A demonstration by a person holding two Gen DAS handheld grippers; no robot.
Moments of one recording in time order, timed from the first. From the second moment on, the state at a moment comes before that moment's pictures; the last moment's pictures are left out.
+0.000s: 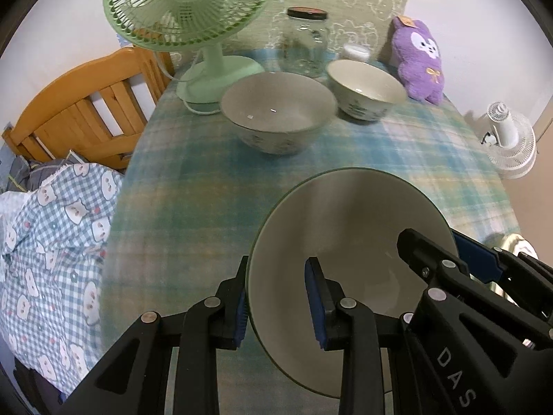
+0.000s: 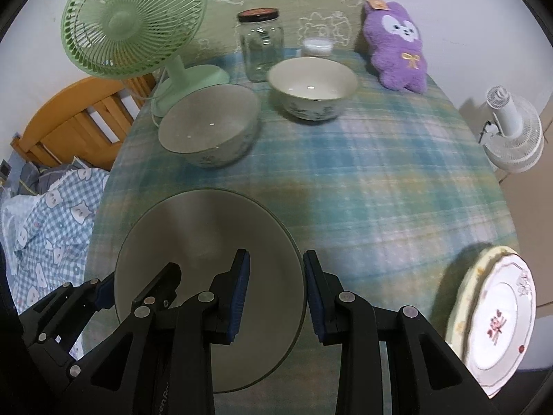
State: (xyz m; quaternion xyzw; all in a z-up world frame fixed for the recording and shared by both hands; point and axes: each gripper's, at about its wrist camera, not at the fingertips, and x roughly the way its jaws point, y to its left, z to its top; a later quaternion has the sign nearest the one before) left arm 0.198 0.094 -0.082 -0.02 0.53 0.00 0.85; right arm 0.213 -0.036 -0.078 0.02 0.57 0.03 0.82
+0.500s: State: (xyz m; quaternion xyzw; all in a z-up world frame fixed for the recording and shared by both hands) left arm 0.158 0.015 -0.087 -0.02 0.53 0.01 0.85; right arm 0.167 -0.117 -0.080 0.03 0.58 0.03 0.81
